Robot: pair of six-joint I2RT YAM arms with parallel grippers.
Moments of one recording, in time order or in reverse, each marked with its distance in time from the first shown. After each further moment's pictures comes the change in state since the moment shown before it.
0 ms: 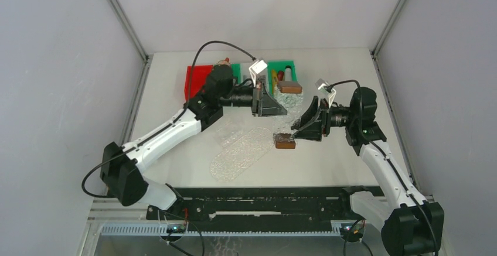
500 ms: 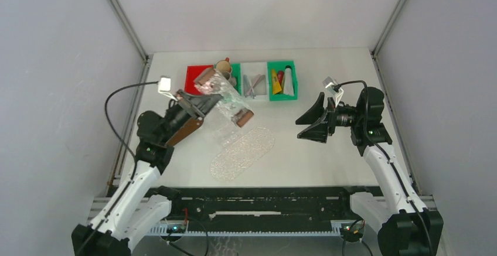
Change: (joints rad) left arm 0.377 -0.625 -0.649 0.402 -0.293 -0.343; right arm -0.078 -0.037 0.026 -0.072 -0.014 -0.067
